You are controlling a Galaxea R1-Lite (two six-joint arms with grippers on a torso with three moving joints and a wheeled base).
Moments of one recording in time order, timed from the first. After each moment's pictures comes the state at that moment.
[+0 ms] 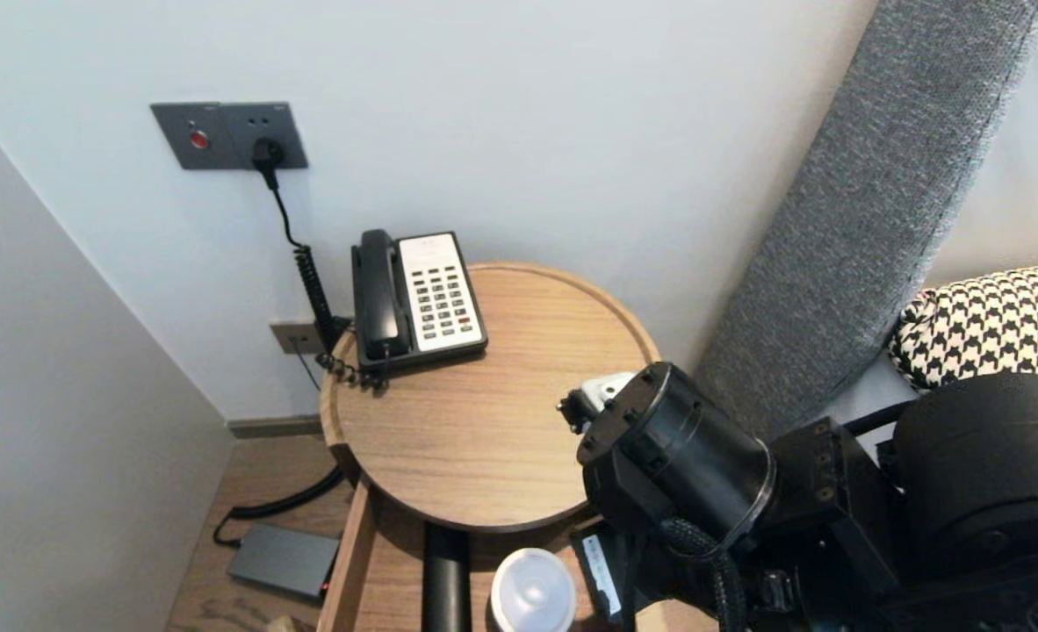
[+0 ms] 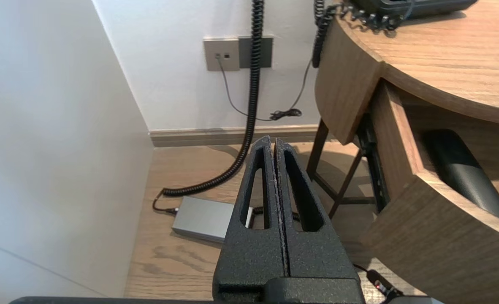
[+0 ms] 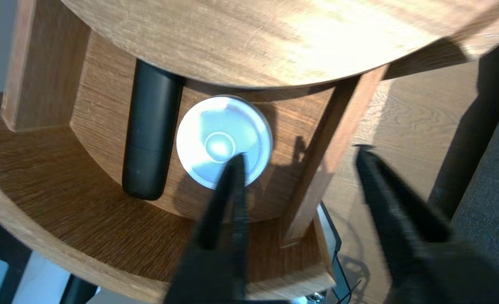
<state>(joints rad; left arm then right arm) 0.00 0.00 0.00 -0.04 0.01 0.01 1.03 1.70 -1.21 0.40 -0.38 0.49</state>
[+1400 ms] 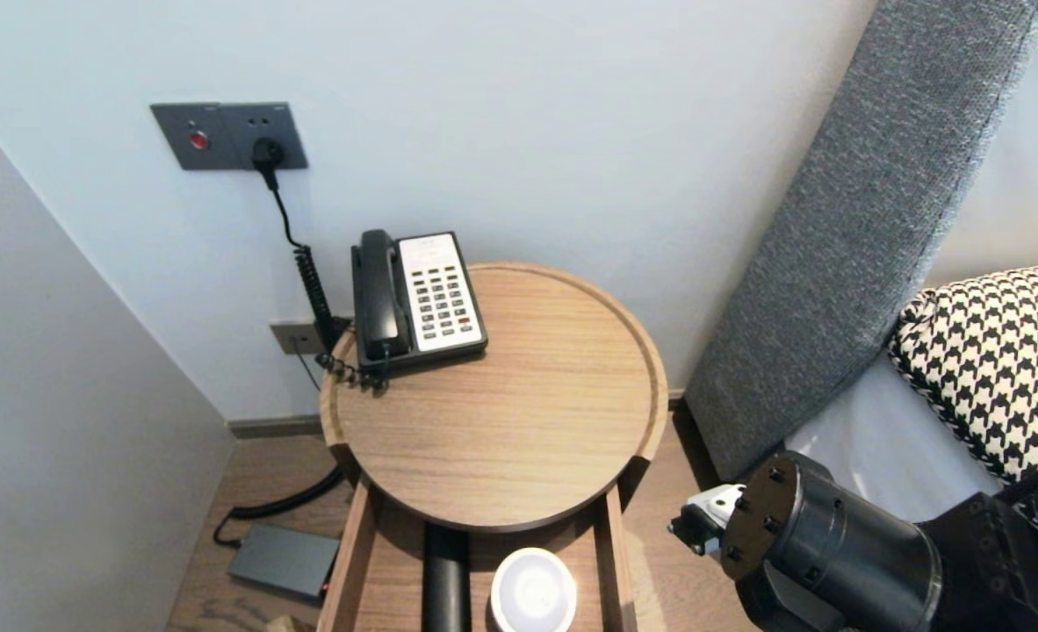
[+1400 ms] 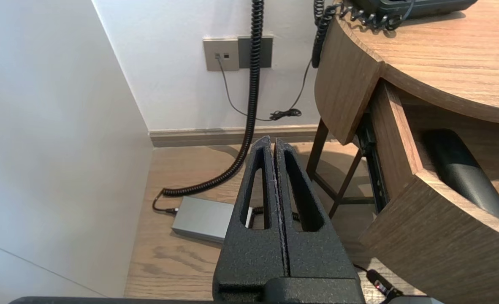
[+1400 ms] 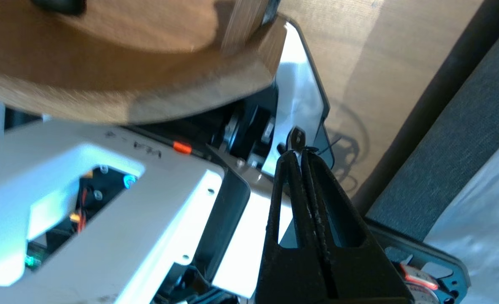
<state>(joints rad) 0.00 0.00 0.00 -0.04 0.01 0.01 1.00 1.55 -0.99 0.65 -0.12 0.53</state>
